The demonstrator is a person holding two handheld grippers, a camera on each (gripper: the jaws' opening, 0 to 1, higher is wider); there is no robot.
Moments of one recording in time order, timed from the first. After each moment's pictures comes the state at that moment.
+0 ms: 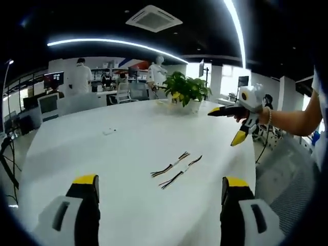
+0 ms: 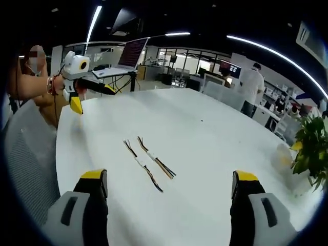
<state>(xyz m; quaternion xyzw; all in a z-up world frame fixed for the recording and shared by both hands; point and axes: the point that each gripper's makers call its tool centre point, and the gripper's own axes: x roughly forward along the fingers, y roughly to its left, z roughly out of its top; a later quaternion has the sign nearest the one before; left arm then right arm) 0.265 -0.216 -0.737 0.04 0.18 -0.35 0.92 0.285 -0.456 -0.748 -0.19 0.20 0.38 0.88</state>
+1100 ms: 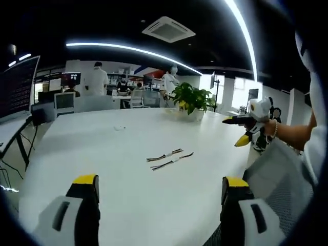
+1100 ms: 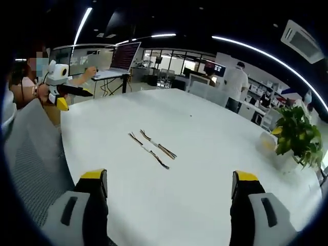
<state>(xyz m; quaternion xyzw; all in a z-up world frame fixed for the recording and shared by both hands) 0.178 -0.194 -0.740 0.00 0.16 -0.30 0.94 0.215 -0.490 -0.741 -0.17 0.20 0.32 0.91</state>
